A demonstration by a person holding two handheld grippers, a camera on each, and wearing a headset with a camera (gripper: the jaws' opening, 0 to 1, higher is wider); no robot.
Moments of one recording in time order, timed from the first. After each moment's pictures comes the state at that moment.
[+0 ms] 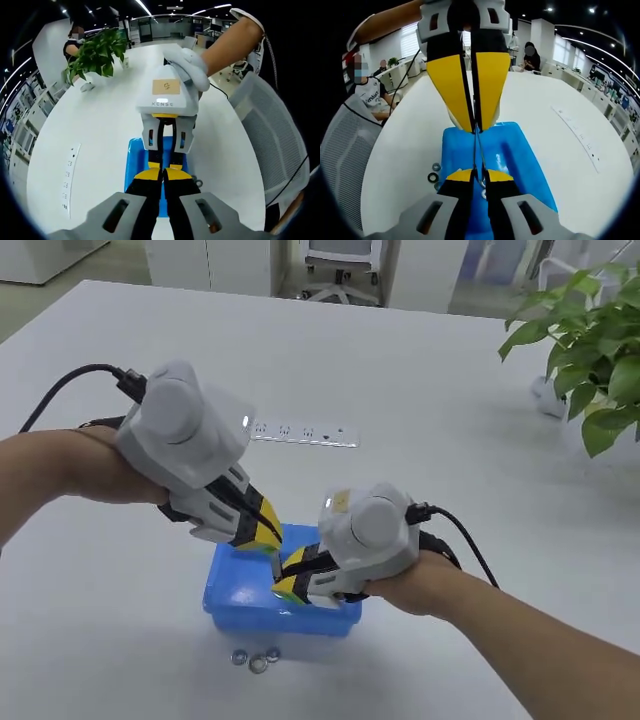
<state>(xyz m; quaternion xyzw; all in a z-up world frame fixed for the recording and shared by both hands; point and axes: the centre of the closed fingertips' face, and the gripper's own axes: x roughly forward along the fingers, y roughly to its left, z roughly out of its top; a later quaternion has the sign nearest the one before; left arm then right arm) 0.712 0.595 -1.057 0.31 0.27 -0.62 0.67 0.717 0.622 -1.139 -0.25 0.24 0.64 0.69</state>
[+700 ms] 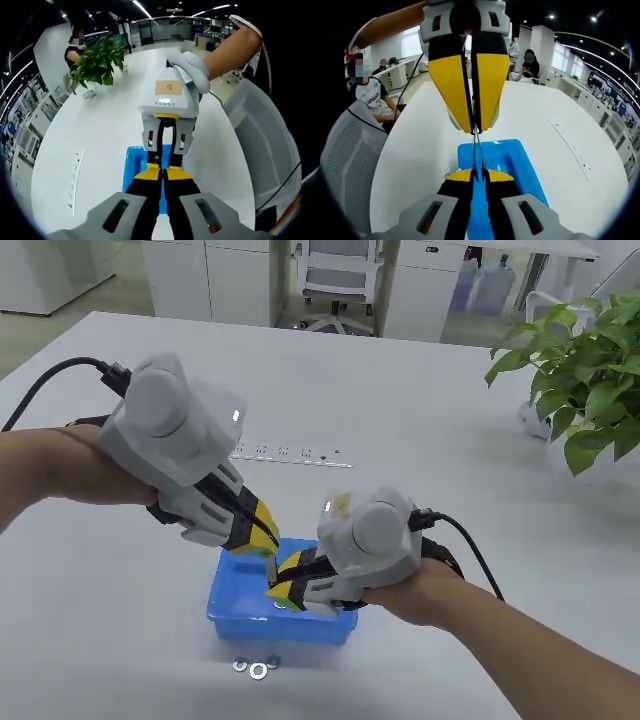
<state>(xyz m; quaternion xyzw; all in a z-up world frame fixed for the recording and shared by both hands) 0.685 0.595 -1.020 0.32 0.26 -0.62 0.67 0.695 0.625 -1.101 -0.25 0.21 0.63 0.70</state>
